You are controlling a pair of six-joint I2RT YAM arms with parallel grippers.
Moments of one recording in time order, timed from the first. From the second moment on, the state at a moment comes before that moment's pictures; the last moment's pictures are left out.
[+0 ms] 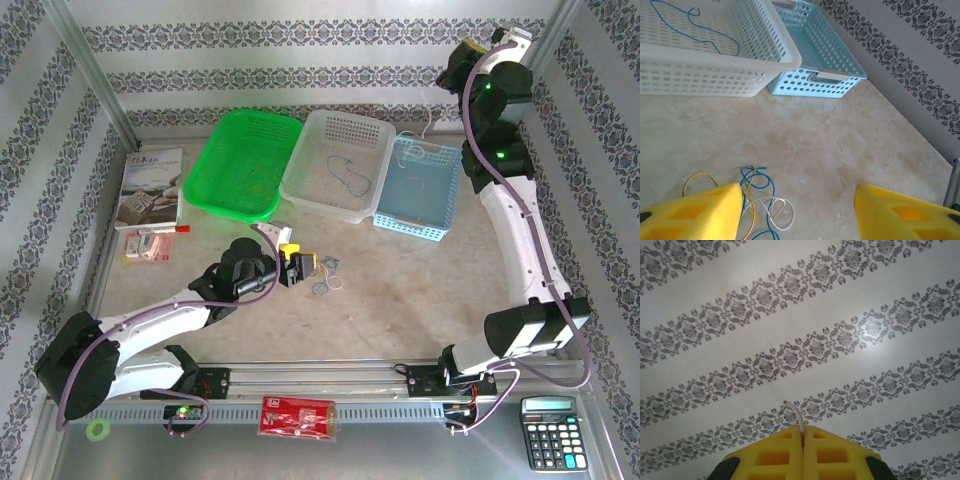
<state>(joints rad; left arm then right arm) -0.70 1.17 0.52 0.32 0.14 -0.45 0.11 1.50 1.74 -0.09 0.12 0.38</state>
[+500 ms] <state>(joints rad) -0.70 1.12 0.54 0.28 0.14 -0.45 0.15 1.50 1.17 0.04 0.18 0.43</state>
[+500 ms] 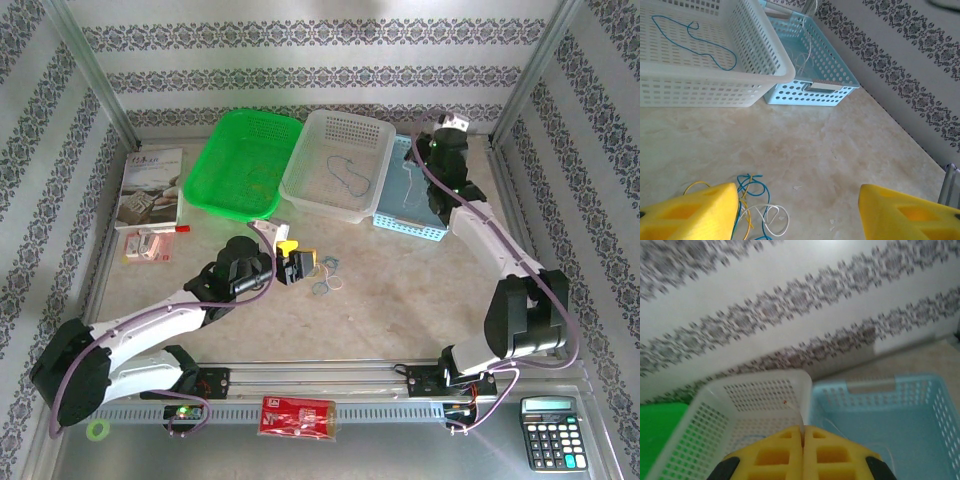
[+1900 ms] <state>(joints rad) -0.70 0.96 0.49 0.18 0.05 -0.53 0.41 1.30 0.92 -0.03 -0.15 0.49</state>
